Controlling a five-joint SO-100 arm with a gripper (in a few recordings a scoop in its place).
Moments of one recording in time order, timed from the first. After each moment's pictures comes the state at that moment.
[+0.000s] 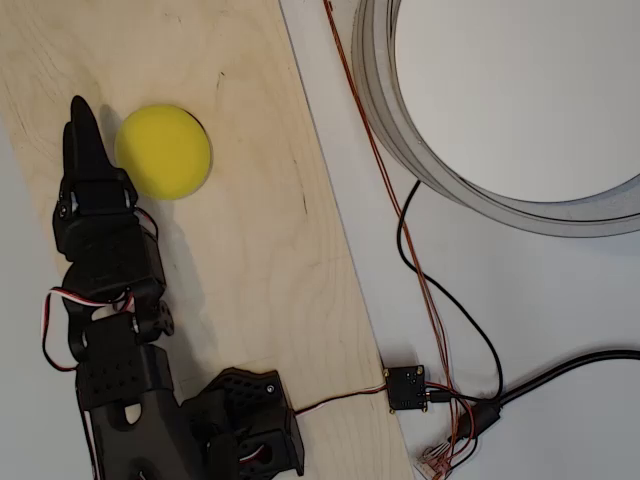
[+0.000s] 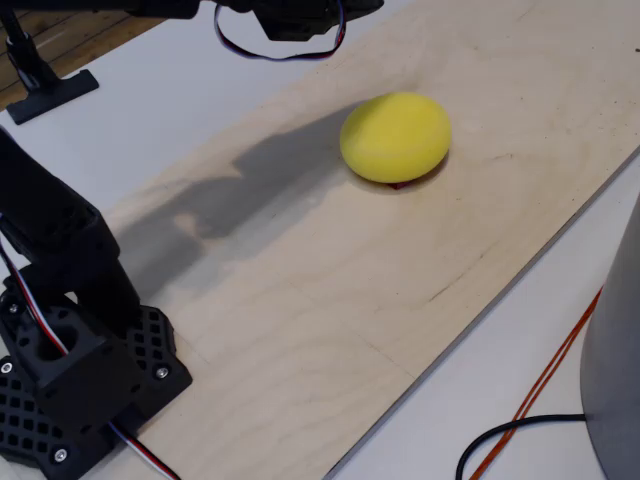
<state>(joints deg) 89.6 103.4 129.9 3.5 34.7</state>
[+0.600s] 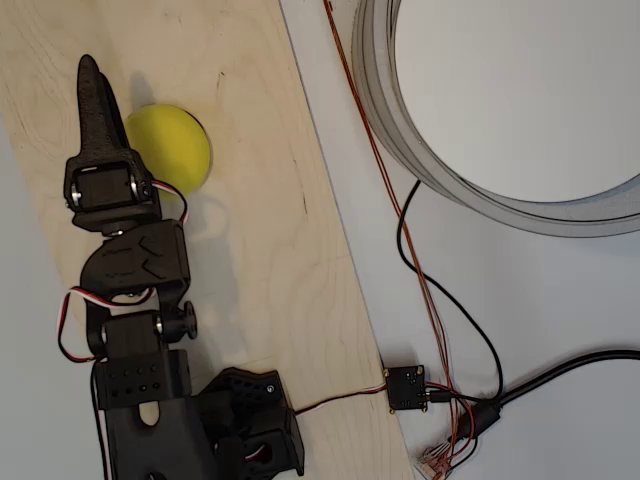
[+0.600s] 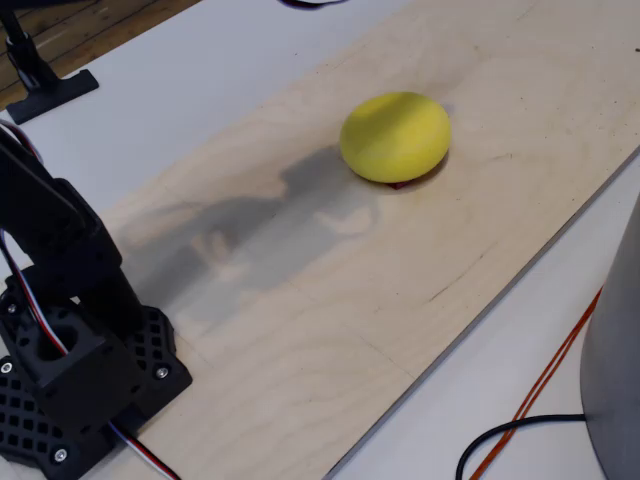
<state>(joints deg) 95.6 105.9 122.8 -0.8 6.1</state>
